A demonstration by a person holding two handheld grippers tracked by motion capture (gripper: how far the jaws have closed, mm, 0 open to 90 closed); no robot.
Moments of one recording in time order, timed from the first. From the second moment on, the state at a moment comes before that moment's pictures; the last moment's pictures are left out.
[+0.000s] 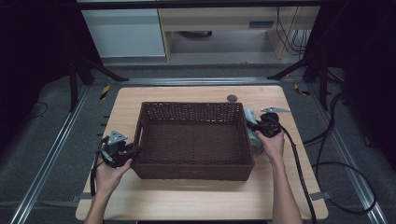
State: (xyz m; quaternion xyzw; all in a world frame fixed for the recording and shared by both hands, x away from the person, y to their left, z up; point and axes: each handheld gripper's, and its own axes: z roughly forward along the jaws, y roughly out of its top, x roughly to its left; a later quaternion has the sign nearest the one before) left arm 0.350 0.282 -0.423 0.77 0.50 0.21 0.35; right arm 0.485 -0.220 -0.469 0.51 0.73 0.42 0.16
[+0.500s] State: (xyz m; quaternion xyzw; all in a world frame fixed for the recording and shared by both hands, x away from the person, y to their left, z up) left arm 0.350 0.282 -0.423 0.76 0.50 0.21 0.35; right arm 0.464 -0.228 -0.448 0.49 0.72 0.47 0.15
